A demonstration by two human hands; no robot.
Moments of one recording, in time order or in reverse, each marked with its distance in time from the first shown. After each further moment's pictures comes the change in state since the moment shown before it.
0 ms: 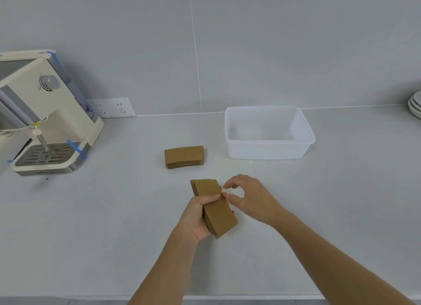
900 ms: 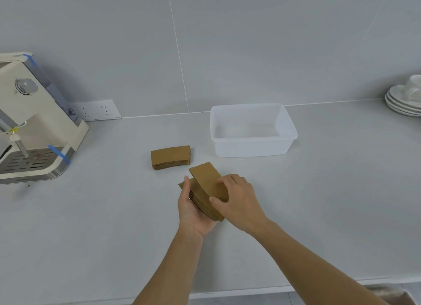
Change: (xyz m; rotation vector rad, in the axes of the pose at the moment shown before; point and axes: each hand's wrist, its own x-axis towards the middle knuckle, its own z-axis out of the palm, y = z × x) left_hand 0.011 -0.019 0.024 -0.321 -0.082 0.103; right_hand -0.019 -0.009 0.012 -0.140 0.189 0.138
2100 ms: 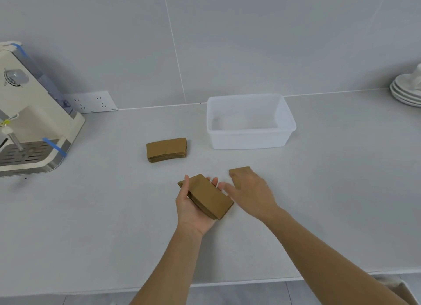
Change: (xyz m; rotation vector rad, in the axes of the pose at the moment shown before) left_hand 0.000 -0.016 -0.002 -0.095 0.079 -0.012; right_hand 0.007 0.035 -0.017 0.019 -0.052 0.118
